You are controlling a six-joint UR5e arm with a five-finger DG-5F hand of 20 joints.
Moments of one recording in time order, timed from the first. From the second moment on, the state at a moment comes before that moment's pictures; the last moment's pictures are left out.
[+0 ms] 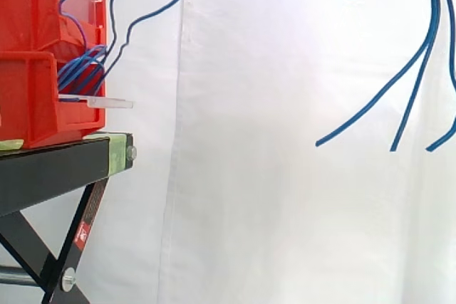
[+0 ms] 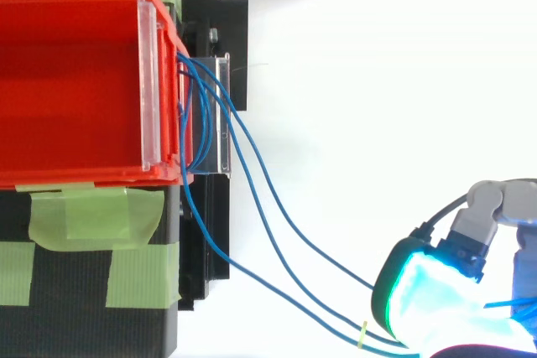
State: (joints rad) arm 0.67 -1.88 -1.49 -2.98 -0.17 -0.07
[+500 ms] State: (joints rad) arm 0.67 -1.88 -1.49 -2.98 -0.17 -0.07
